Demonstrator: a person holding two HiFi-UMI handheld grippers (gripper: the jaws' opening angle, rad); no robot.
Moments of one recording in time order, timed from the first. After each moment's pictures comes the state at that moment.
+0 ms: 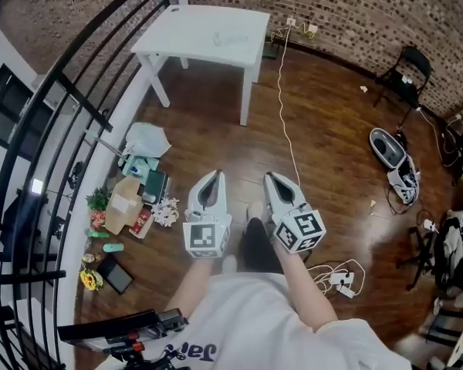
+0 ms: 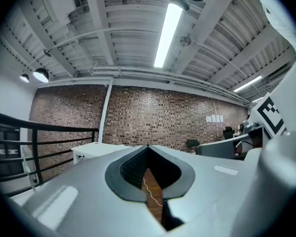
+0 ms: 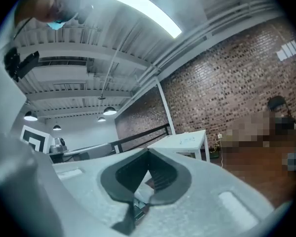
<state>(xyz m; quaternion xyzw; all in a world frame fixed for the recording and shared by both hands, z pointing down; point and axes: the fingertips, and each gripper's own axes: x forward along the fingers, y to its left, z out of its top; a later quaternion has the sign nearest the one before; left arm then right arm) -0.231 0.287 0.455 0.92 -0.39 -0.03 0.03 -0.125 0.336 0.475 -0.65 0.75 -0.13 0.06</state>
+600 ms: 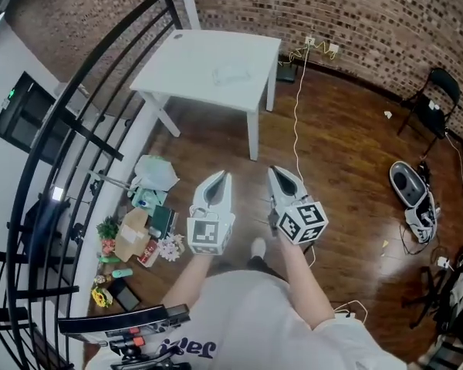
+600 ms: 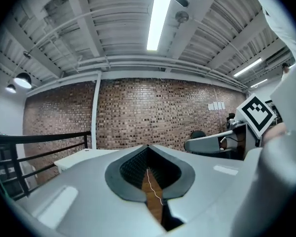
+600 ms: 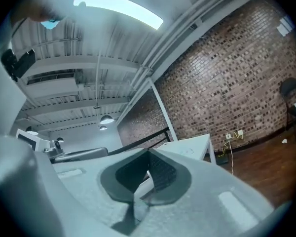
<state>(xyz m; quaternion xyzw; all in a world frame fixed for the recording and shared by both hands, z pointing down) -0.034 0.073 0.434 0.92 -0.38 0.03 -0.01 0.073 0.097 0.461 -0.61 0.77 -0.16 0.10</state>
